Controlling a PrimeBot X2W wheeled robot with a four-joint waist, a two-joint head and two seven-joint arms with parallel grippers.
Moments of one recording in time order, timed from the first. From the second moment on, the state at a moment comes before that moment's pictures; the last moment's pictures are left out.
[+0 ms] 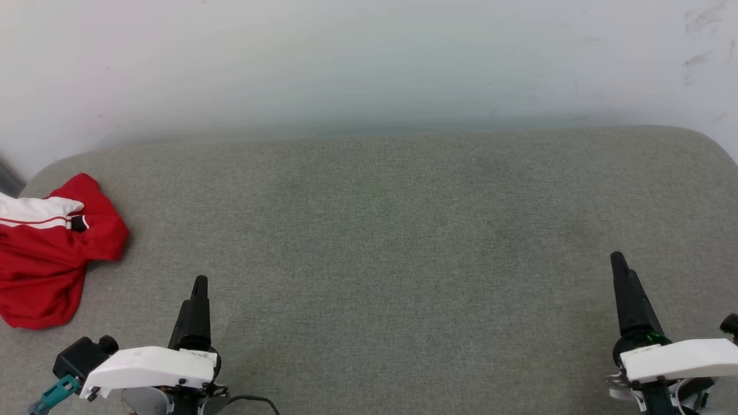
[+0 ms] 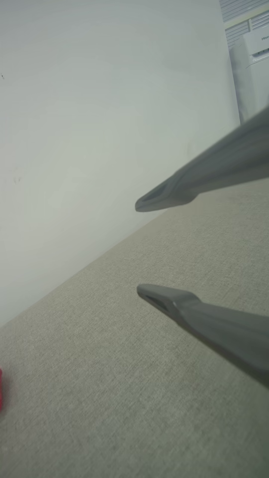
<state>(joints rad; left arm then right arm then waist) -0.03 0.04 0.07 0.11 -1.08 0.03 -0.03 -0.03 -0.05 -0.08 0.11 0.99 0.13 -0.03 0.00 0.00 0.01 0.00</state>
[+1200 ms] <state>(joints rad) 0.03 0.05 -0.02 0.02 -0.54 0.12 -0.14 0.01 -0.05 -0.03 0.06 0.44 0.13 -0.14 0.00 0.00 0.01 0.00</state>
